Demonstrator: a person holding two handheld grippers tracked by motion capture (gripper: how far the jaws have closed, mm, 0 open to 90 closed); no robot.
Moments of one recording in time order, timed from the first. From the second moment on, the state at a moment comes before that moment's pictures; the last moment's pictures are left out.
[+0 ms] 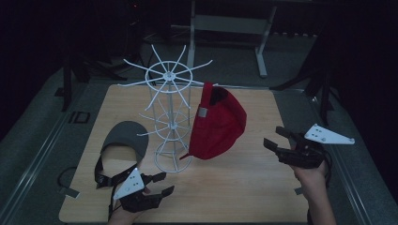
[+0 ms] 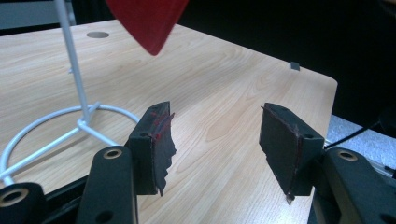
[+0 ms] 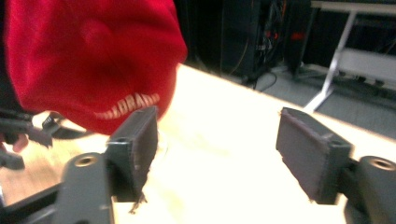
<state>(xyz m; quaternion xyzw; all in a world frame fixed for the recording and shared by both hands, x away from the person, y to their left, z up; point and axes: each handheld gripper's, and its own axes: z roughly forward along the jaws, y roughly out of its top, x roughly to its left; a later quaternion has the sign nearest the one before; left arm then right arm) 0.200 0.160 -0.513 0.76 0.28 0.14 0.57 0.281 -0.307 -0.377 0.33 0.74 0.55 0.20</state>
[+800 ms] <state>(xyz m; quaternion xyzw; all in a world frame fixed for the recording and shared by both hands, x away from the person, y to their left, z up) 0.200 0.189 -0.532 0.76 0.32 0.16 0.54 0.282 -0.354 -0.504 0.42 0.74 0.48 0.22</state>
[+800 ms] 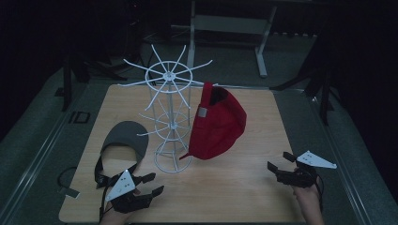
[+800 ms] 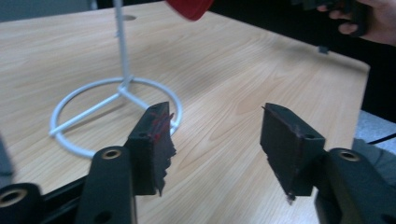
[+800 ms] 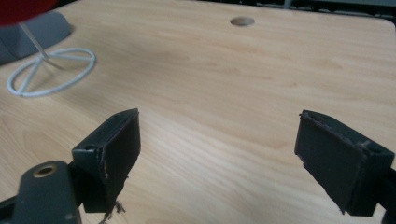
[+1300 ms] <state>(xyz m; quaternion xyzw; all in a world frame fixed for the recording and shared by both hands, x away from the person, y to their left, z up) 0.188 0.231 -0.528 0.73 0.40 0.22 0.50 0.274 -0.371 -0.529 0.44 0.73 0.48 0.22</state>
